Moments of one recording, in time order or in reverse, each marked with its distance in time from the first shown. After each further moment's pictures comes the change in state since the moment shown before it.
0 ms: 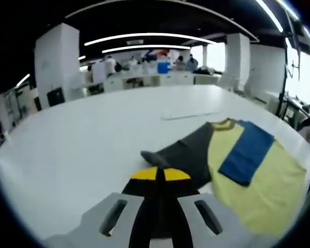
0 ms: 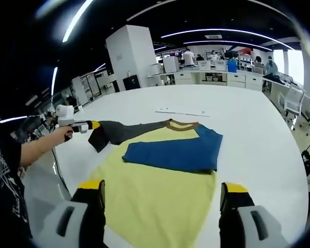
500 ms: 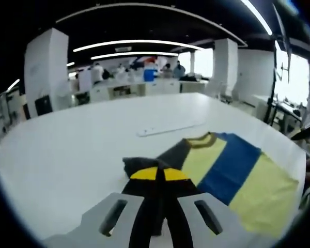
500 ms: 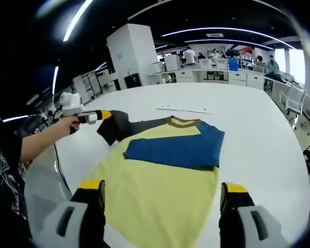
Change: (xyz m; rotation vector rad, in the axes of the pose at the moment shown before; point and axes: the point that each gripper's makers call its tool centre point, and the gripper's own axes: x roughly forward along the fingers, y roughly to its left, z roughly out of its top) left arm 0.027 -0.067 0.034 0.017 -0.052 -0.112; right arm 0.002 0.003 -0.009 0.003 0.012 0.012
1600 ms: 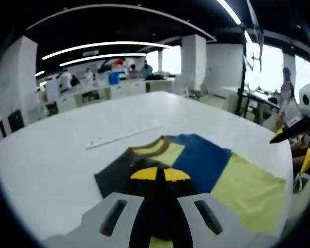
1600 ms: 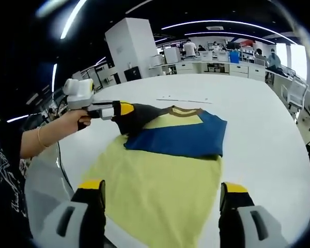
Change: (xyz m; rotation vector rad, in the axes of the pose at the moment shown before) left arm 0.034 -0.121 0.004 0.107 0.005 -0.248; right arm 0.006 0.001 -0.019 0.014 0.063 0.012
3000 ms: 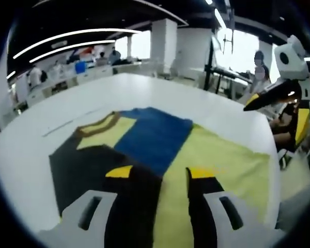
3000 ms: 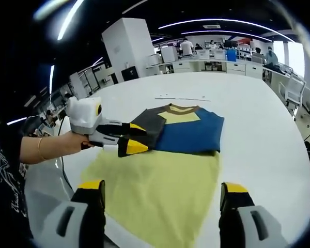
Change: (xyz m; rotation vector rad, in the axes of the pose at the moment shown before) left arm 0.014 -0.079 -0.058 0.077 0.124 -0.220; right arm -0.005 -0.001 -0.006 0.020 0.005 -0.016
